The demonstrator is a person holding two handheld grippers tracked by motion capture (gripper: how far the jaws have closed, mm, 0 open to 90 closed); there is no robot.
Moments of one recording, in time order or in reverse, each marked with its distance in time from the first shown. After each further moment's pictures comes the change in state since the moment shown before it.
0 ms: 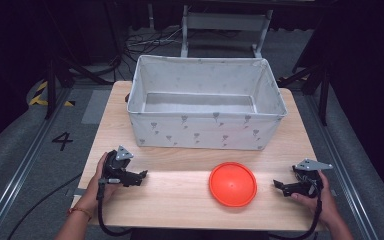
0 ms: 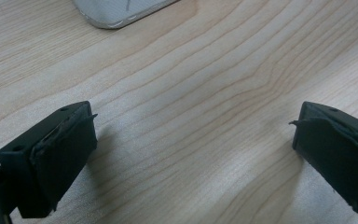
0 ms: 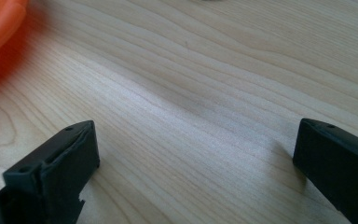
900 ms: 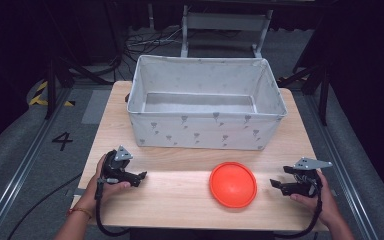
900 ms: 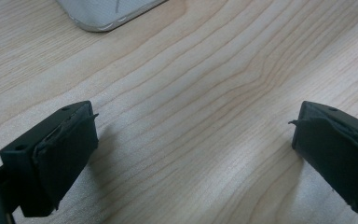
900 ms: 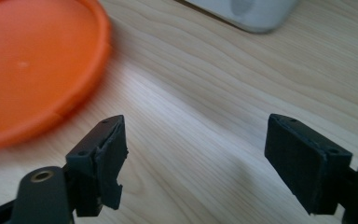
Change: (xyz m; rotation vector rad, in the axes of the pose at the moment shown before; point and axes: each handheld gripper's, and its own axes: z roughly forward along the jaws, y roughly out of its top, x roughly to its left) left arm 0.004 -0.001 -0.001 -0.006 -0.041 0.050; right arm 0.021 0.023 -0.015 -0.007 0.110 -0.052
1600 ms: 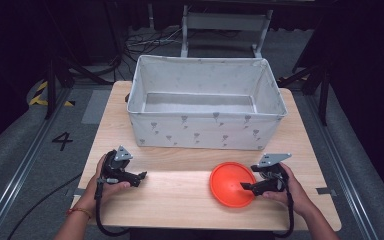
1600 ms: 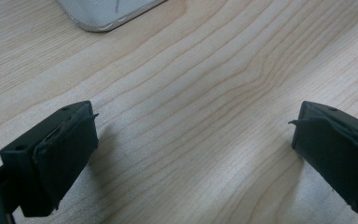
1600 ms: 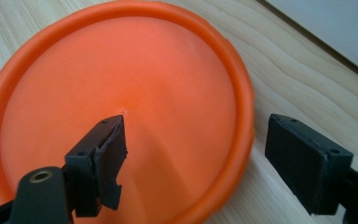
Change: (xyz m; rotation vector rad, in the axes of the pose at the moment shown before) left arm 0.000 0.000 0.000 0.001 0.000 -0.001; right arm 0.056 0.049 0.054 0.101 0.177 -0.157
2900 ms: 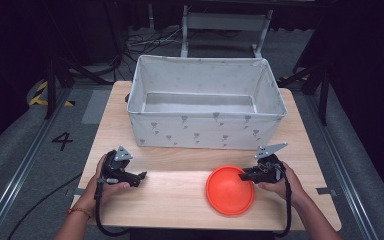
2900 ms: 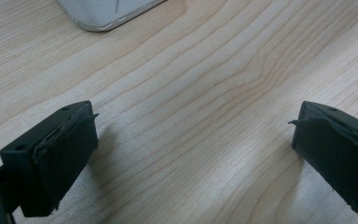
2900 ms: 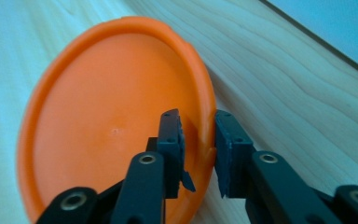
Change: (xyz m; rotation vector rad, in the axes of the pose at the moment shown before) left arm 0.000 0.000 0.000 0.000 0.001 0.001; right arm -0.012 0.019 -0.006 0.013 0.155 0.044
